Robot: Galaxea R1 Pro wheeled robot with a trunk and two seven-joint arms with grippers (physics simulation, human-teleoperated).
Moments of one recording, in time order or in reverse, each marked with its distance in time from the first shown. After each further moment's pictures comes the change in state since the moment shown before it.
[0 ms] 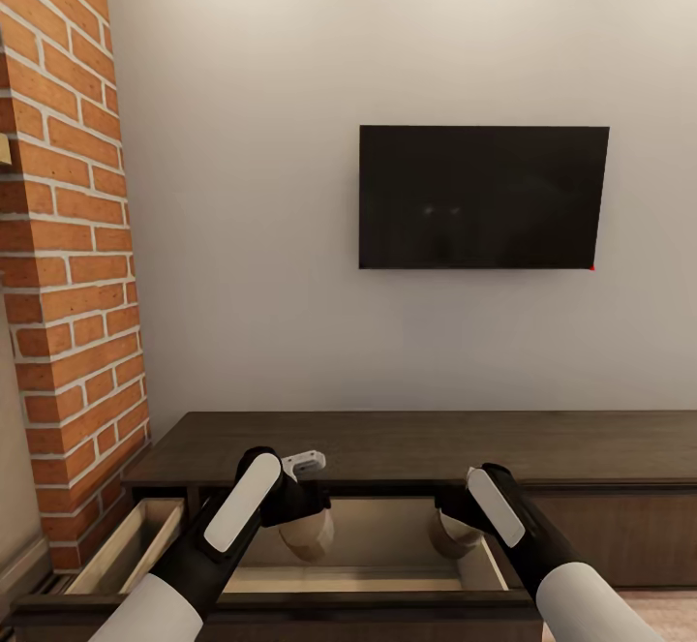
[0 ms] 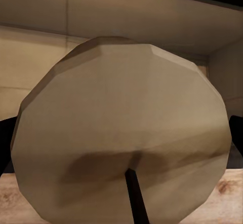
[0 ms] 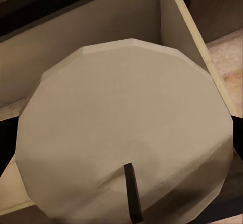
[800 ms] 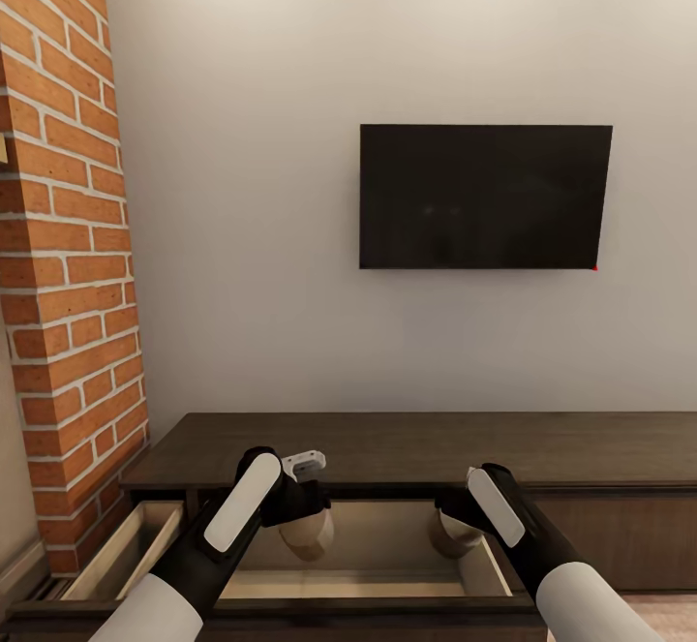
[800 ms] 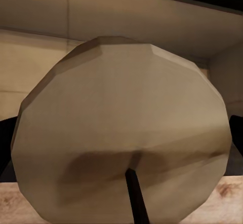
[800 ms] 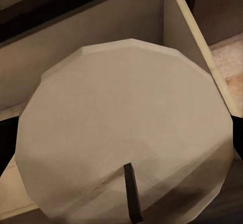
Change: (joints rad) left arm 0.000 0.000 0.000 0.000 -0.002 0.000 0.000; right arm -0.001 0.000 0.000 0.000 0.000 0.000 0.001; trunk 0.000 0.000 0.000
